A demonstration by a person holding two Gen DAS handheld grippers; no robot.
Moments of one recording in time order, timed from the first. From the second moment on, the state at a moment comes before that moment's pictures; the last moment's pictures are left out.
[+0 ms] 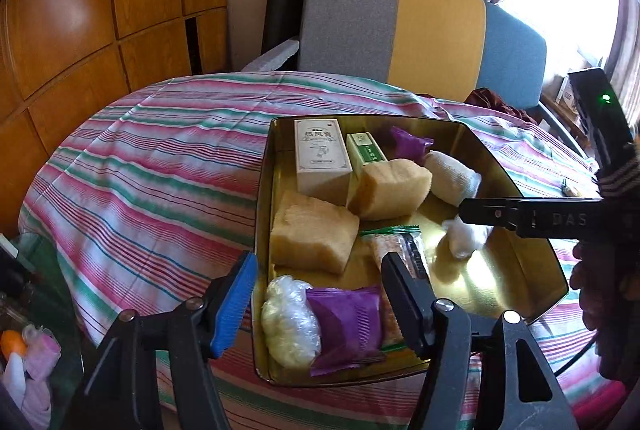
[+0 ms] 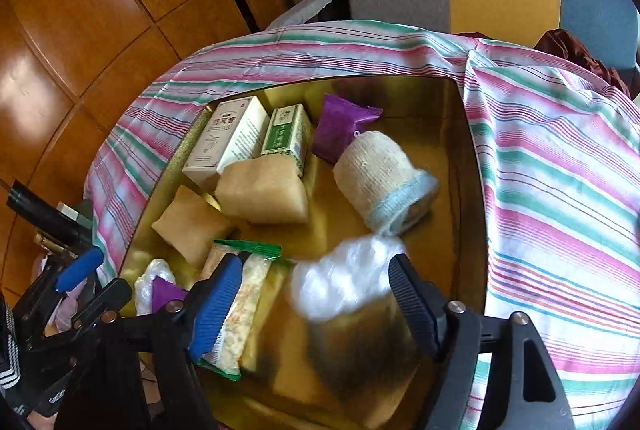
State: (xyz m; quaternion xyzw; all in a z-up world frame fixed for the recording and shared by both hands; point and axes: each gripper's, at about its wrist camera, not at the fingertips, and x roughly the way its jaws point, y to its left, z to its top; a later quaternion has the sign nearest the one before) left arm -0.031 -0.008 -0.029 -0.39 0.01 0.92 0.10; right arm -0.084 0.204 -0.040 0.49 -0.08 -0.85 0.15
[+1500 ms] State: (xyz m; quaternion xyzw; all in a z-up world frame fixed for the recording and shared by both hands) left arm -0.018 0.160 0.004 -0.36 0.10 0.89 0.27; right arm 0.041 0.616 -0.031 0.41 -0.29 -0.82 -0.27
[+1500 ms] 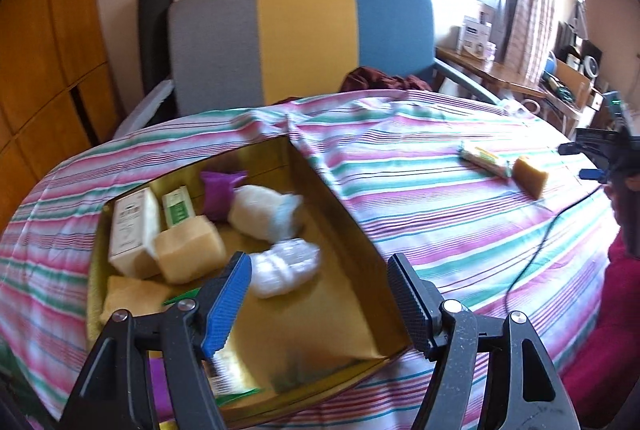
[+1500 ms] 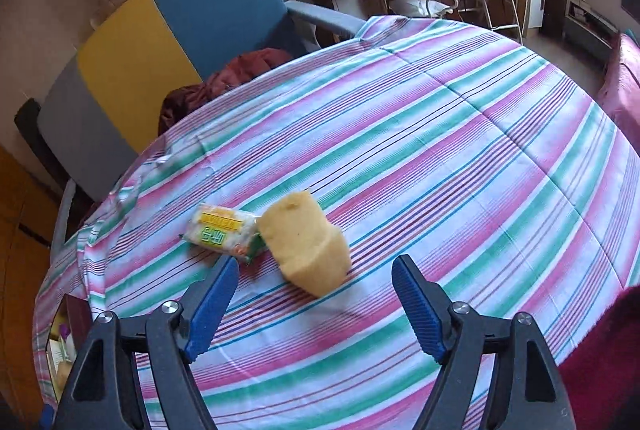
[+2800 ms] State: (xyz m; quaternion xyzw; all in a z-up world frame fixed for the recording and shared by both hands) left arm -0.096 0.486 -0.052 -0.57 0.05 0.74 0.36; right arm 0.046 0.647 -0.028 0.39 -0.28 -0.83 -0.30
